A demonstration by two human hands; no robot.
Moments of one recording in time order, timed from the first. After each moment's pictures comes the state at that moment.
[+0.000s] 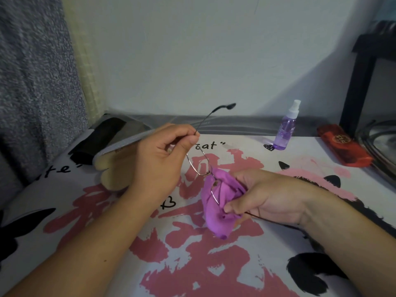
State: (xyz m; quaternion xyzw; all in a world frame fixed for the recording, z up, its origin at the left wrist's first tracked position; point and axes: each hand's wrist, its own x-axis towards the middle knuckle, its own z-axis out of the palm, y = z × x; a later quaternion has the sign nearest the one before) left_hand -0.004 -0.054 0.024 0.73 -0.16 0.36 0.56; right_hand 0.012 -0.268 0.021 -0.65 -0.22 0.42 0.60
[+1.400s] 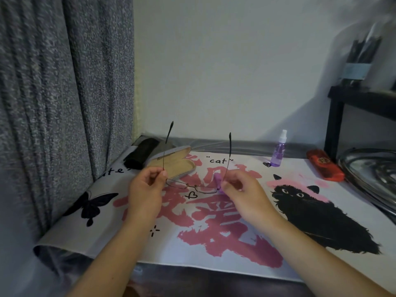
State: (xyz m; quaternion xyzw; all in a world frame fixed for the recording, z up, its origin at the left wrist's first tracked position) left_hand -0.102 -0.002 0.006 0.70 0.15 0.31 0.62; right_hand -0.063 -0.229 0.017 -0.83 -0.18 -0.05 0.53
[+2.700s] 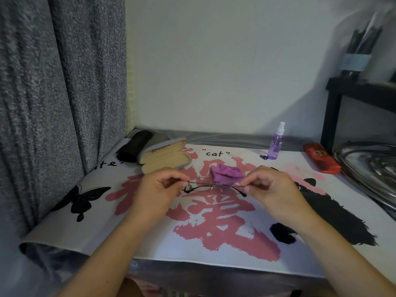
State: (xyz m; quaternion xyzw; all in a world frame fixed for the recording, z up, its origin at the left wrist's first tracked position) left_hand -0.114 -0.017 0.006 0.77 -0.03 0.21 0.60; right_hand -0.072 -0.285 0.027 -0.85 -0.20 -0.09 0.48
